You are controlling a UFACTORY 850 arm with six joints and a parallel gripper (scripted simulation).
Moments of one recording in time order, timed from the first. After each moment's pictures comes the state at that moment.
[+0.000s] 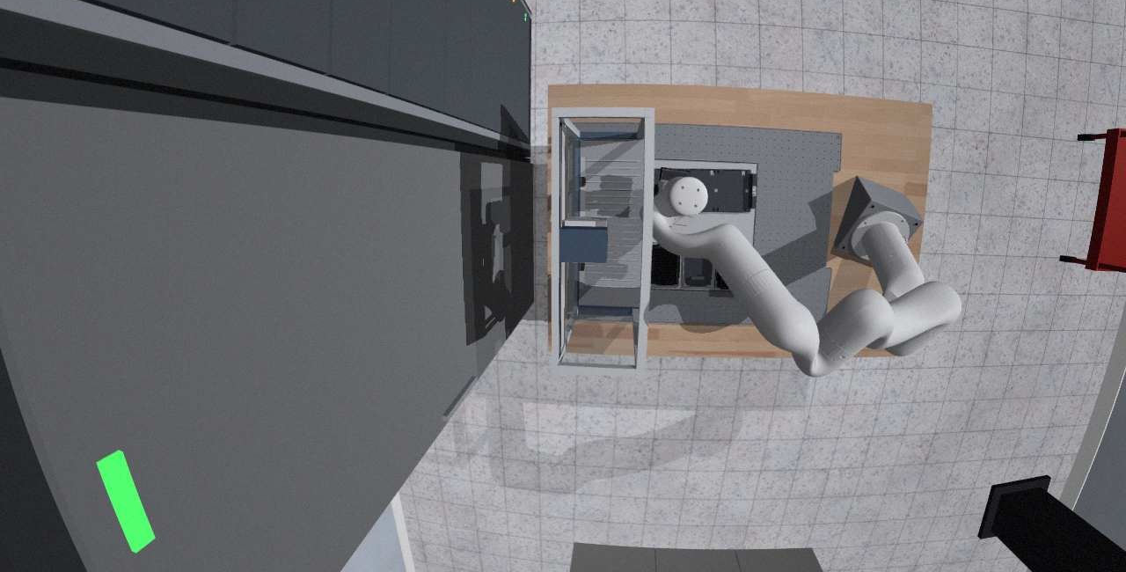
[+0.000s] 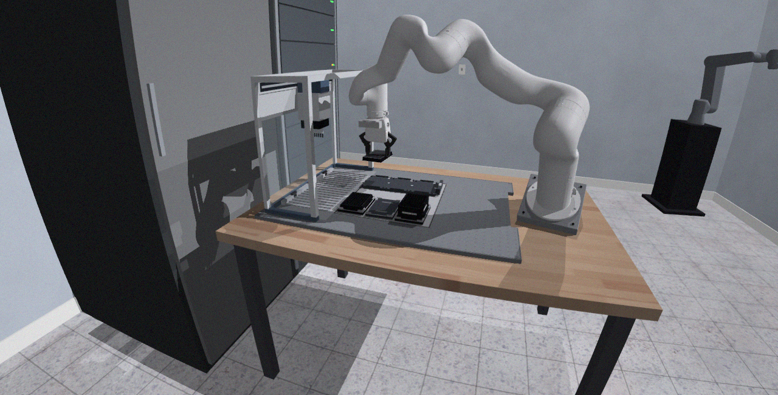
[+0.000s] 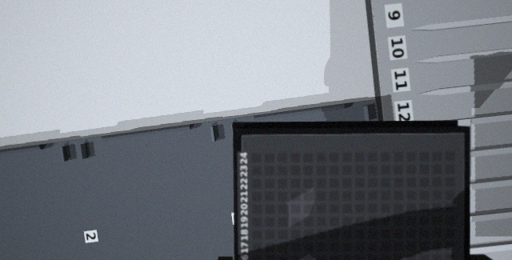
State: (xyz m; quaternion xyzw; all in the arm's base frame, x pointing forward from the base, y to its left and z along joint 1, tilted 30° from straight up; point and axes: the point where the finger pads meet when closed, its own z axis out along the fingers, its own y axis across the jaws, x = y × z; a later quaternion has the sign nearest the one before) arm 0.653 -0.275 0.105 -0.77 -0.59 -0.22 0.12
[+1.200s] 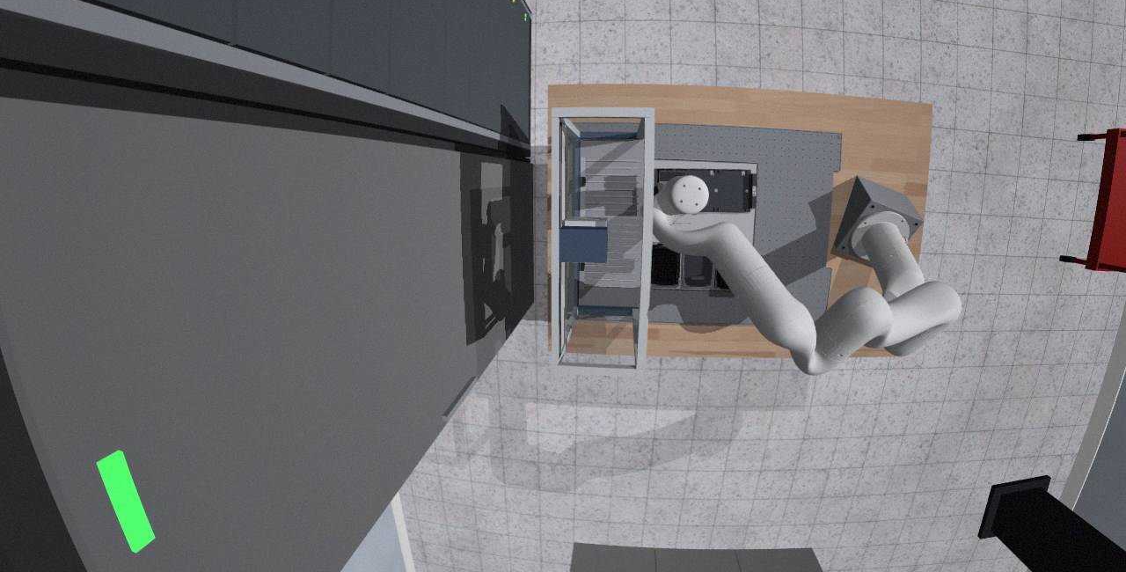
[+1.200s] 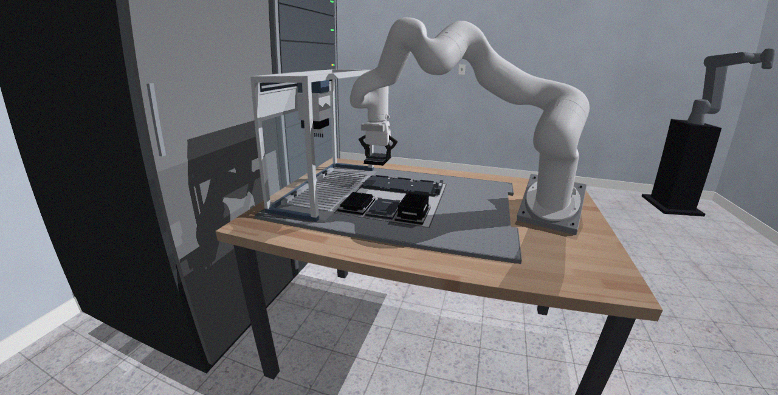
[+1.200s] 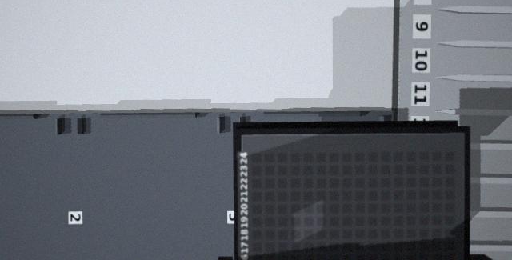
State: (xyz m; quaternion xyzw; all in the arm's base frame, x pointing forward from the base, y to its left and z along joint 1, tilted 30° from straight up) arm 0.656 -0.269 0.093 -0.73 -0.63 -0.24 0.10
